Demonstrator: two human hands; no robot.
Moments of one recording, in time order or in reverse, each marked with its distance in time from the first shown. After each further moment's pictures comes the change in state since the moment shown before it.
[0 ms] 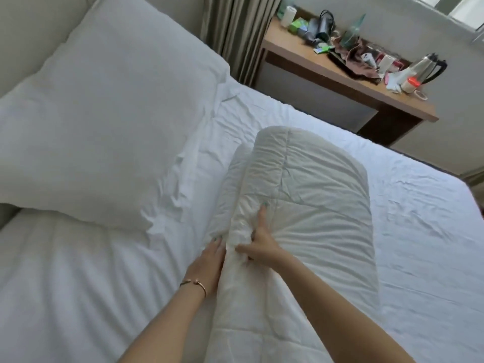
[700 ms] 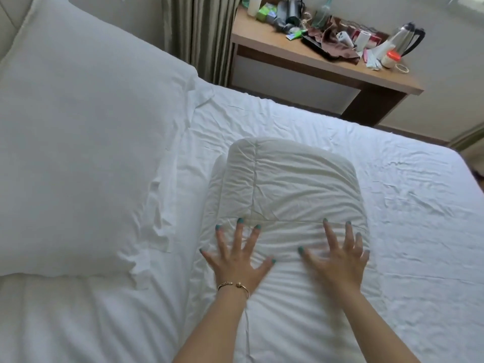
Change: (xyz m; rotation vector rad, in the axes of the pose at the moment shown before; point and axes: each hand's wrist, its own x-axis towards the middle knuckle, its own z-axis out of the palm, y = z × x) left_hand 0.067 0.091 -0.026 0.109 0.101 -0.113; right_hand -0.012 0.111 -0.103 -0.575 0.685 0.286
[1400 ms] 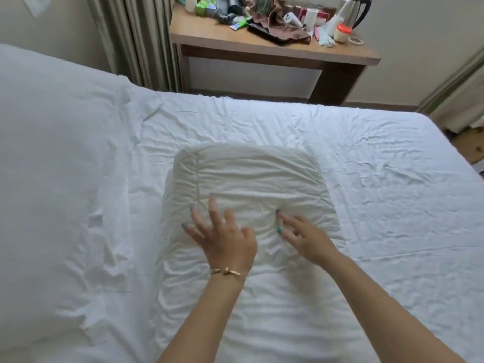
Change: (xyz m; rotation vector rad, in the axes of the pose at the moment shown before) left_hand 0.060 0.096 -0.032 -0.082 0.505 0.046; right_hand 0.078 0.023 -0.019 0.390 -0.337 -0.226
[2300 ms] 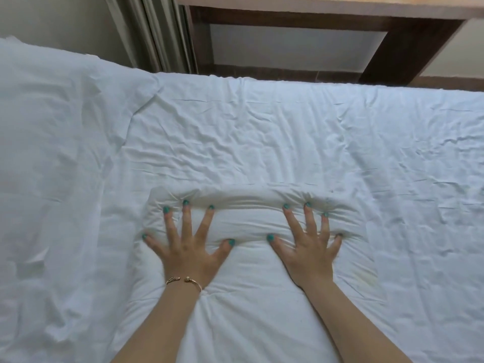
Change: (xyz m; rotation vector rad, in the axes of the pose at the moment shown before) left_hand 0.132 -0.076 0.153 0.395 -0.188 -0.020; right_hand 0.202 0.065 0.062 -0.183 0.194 0.094
